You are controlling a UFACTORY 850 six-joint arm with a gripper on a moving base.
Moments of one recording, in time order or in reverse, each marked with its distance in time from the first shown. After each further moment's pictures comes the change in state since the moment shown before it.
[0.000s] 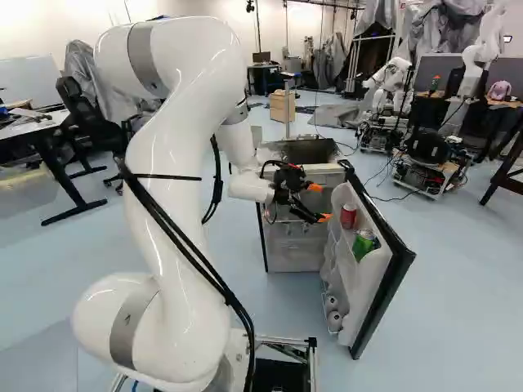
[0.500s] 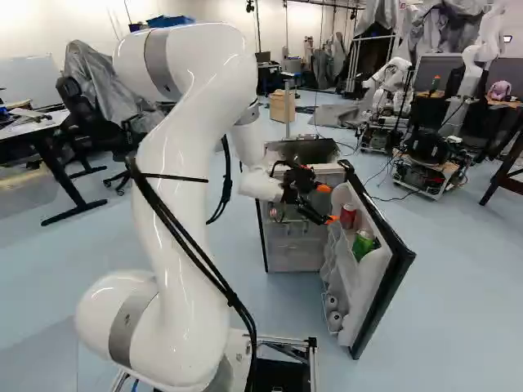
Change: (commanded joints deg) arm -3.7 -2.0 -3.4 0.0 -1.6 0.0
